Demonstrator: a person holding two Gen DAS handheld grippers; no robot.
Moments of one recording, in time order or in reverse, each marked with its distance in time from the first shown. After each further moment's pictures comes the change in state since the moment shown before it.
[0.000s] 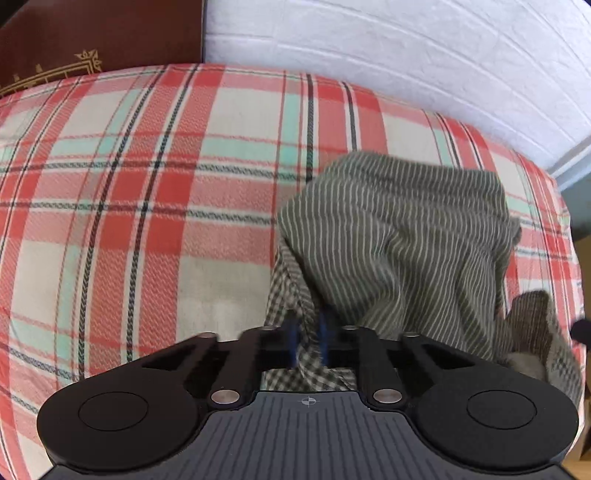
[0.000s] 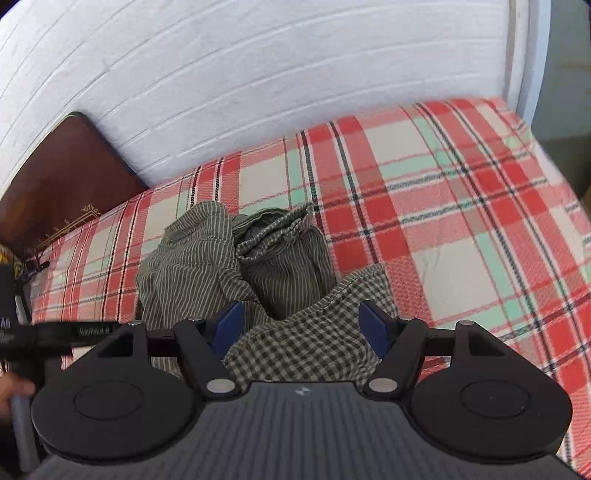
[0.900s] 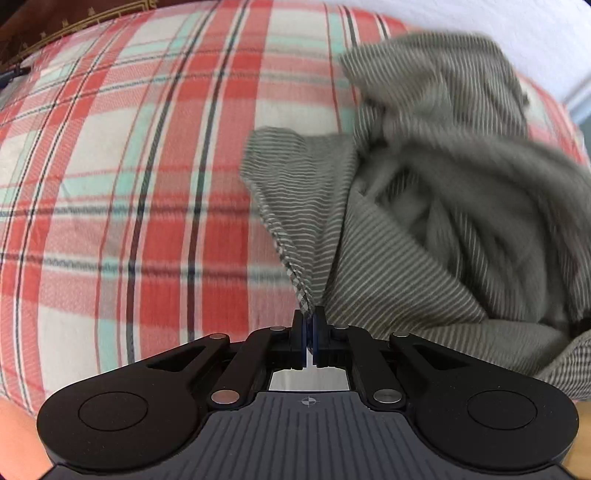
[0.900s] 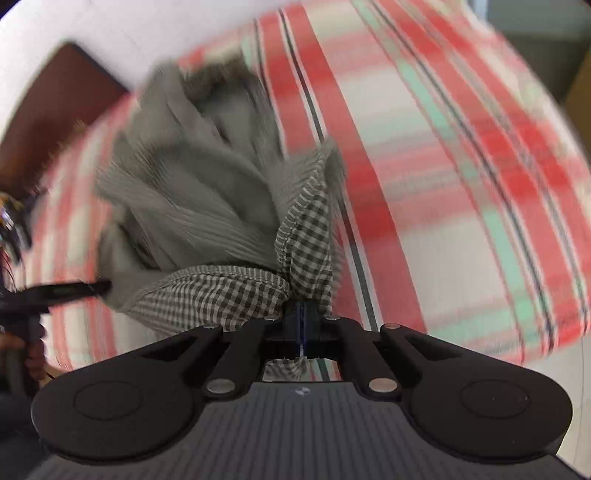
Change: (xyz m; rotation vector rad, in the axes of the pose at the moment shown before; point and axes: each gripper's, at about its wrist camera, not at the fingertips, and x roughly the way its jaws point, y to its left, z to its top) left arm -0.023 0.045 -0.130 0.044 0.107 0.096; right arm -0.053 -0.068 -0.130 0.057 0.294 -0.023
